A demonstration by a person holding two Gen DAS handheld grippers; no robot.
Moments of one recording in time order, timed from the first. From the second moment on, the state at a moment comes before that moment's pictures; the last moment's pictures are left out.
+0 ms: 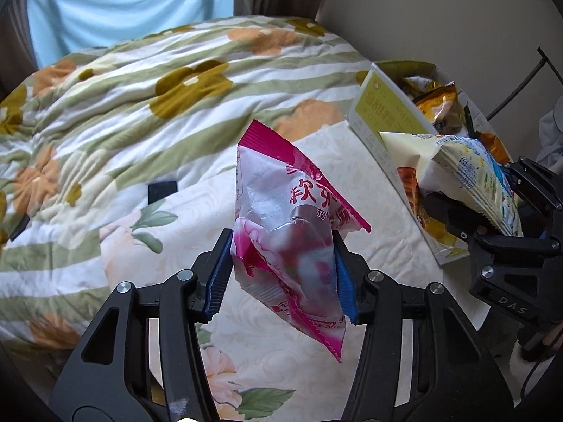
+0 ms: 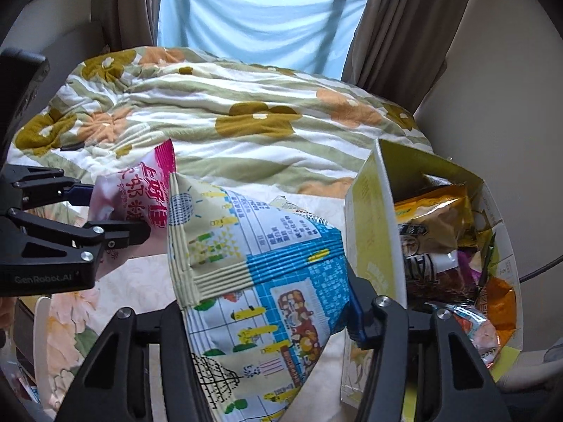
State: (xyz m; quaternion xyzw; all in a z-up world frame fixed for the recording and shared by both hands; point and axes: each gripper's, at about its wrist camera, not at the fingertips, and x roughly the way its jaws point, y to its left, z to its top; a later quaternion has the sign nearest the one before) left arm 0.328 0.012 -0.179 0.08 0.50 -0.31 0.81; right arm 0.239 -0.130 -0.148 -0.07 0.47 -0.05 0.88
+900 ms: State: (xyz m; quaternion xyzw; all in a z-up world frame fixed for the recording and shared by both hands) left arm 0.260 -0.287 -0.095 0.02 0.47 -0.30 0.83; right arm 0.184 -0.396 -0.048 -0.01 0.40 -0.02 0.92
